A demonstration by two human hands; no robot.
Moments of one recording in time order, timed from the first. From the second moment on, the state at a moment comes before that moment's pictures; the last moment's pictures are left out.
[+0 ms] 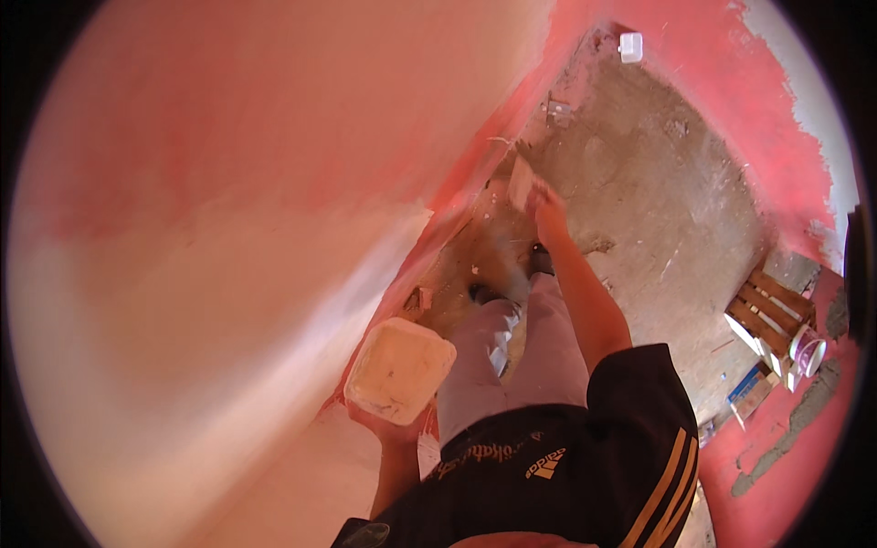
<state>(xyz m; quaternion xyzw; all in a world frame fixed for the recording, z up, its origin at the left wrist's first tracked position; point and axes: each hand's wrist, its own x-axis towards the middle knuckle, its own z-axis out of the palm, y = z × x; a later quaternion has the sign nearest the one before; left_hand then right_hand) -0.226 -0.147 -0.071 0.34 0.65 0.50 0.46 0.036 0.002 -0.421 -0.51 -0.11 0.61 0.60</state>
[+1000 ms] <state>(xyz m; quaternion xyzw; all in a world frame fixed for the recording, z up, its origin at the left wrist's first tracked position) -0.260 -0.152 -0.140 0.16 0.69 0.49 0.52 -0.105 0.070 -0.471 -0.60 -0.21 0.44 0.64</state>
